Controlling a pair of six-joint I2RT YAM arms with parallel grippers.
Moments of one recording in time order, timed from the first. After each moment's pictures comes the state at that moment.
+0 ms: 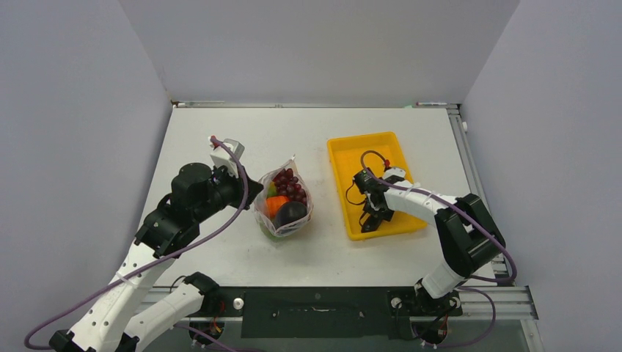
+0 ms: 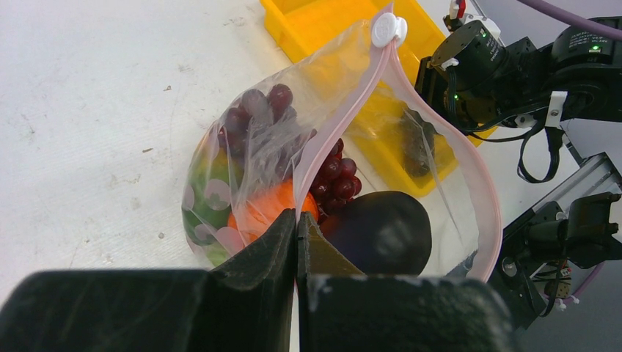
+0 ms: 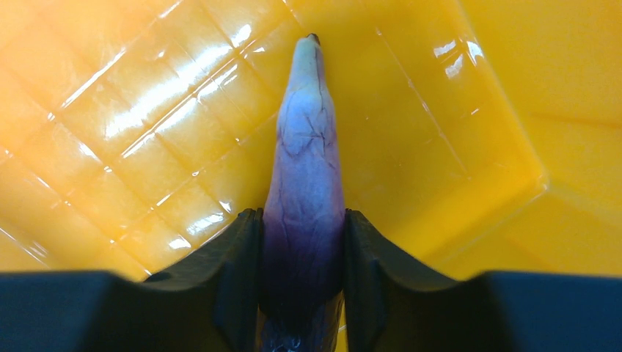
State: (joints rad) left arm -0.55 0.79 1.00 -0.58 0.10 -0.31; right arm 0.54 1.59 0.89 -0.64 0.50 0.95
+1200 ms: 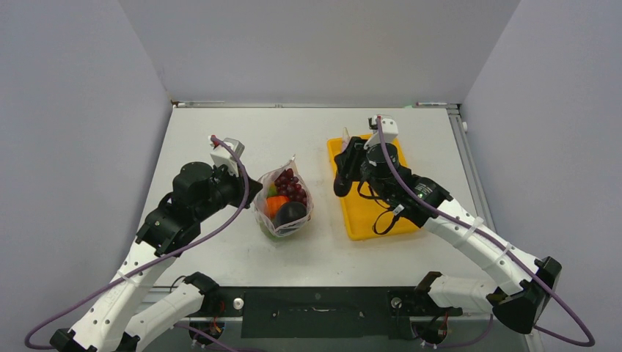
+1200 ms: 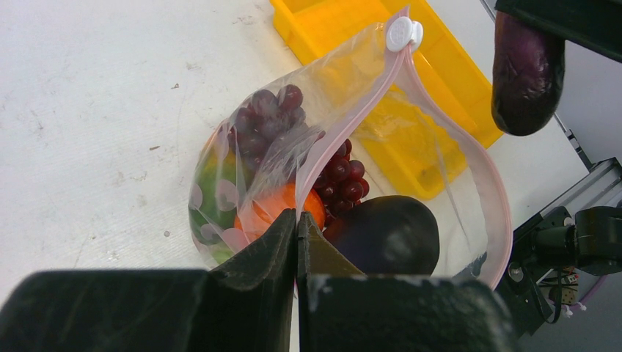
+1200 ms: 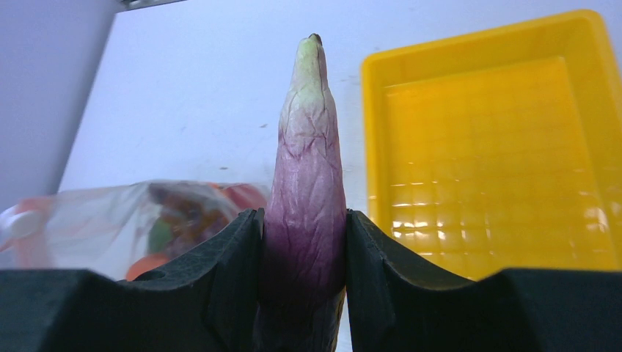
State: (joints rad) left arm -0.54 0.80 1.00 -0.58 0.09 -0.31; right arm 0.77 1.15 1.15 -0.40 0.37 0.56
